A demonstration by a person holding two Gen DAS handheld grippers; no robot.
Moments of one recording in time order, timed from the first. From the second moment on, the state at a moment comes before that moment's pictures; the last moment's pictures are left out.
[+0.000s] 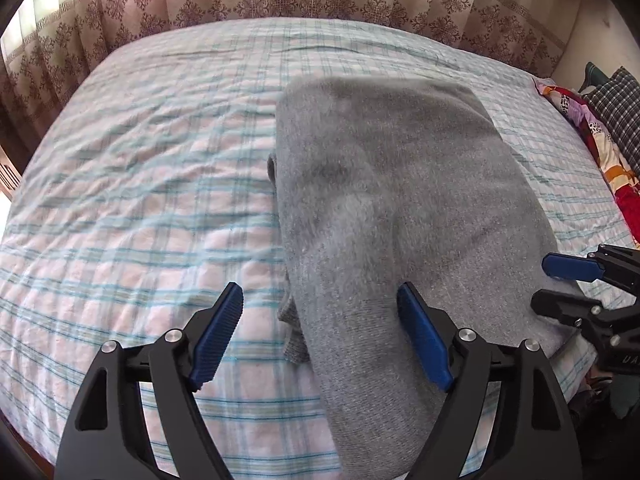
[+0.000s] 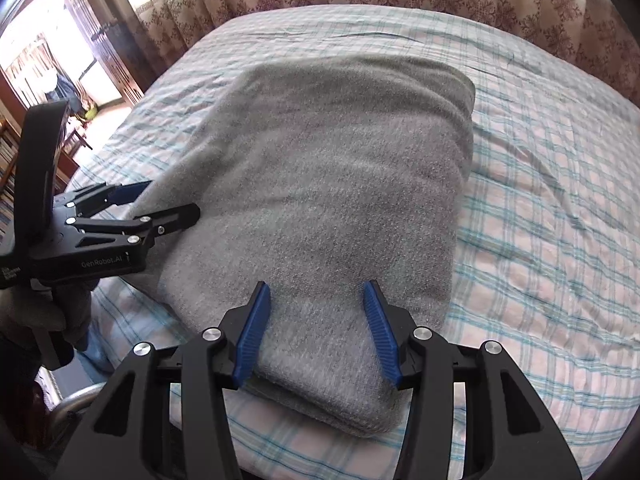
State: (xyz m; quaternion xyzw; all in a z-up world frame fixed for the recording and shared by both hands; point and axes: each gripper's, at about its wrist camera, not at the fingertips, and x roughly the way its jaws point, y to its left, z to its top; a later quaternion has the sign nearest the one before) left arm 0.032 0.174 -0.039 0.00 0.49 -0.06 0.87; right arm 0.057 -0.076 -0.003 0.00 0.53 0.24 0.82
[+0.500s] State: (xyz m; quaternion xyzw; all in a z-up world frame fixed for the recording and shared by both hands) left arm 0.078 0.183 -0.032 -0.04 0.49 -0.06 0.87; right arm 0.179 -0.108 0.002 0.07 0.48 0.19 0.85
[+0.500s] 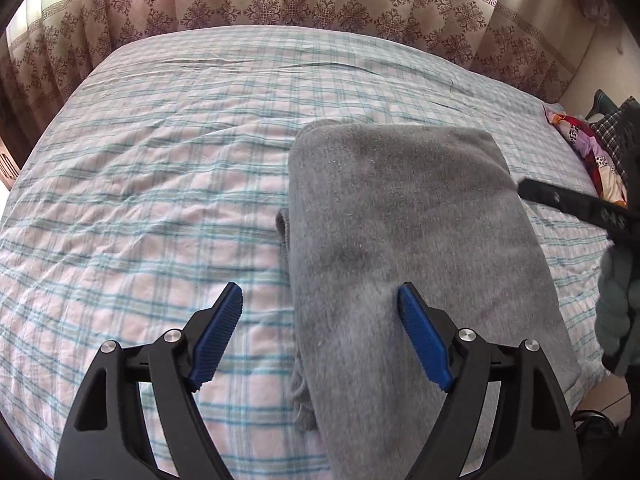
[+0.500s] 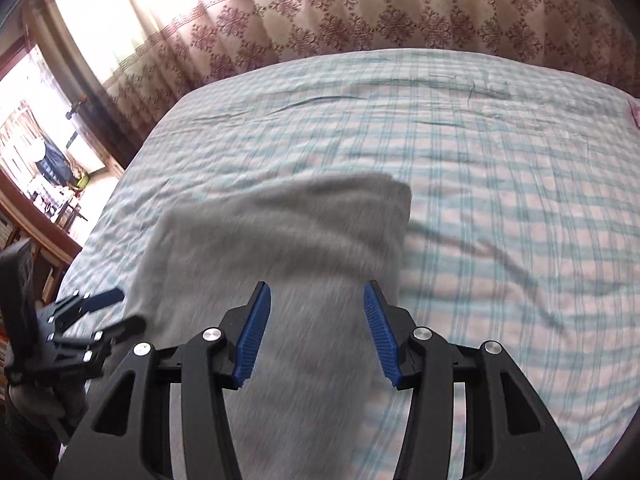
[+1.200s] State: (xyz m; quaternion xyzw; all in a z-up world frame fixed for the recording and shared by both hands) left arm 0.099 0.203 -0.041 -0.10 0.51 -0.08 0.85; right arm 0.234 -0.088 -0.031 0.05 0.51 0.17 0.84
